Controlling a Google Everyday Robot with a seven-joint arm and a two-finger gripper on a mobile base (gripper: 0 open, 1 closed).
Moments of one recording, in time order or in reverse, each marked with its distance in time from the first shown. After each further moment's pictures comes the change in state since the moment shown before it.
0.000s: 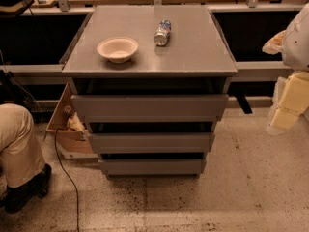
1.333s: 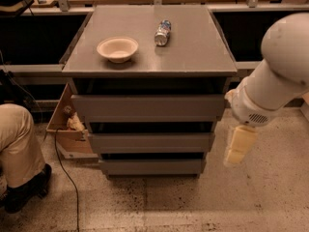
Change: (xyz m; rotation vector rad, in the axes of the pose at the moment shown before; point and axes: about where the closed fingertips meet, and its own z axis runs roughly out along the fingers) arm -0.002 0.019 0.151 -0.069 -0.001 -0.024
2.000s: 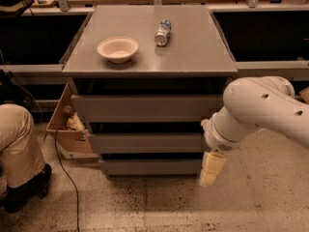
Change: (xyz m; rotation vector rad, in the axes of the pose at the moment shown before) arm -0.017 0.020 0.123 -0.064 -0.054 -0.046
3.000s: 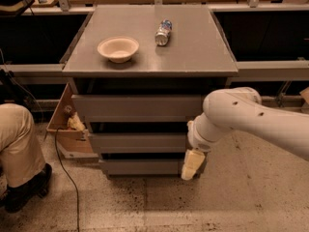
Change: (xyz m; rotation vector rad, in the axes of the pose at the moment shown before) arm -0.020 -0.032 0.069 0.016 -0.046 0.036
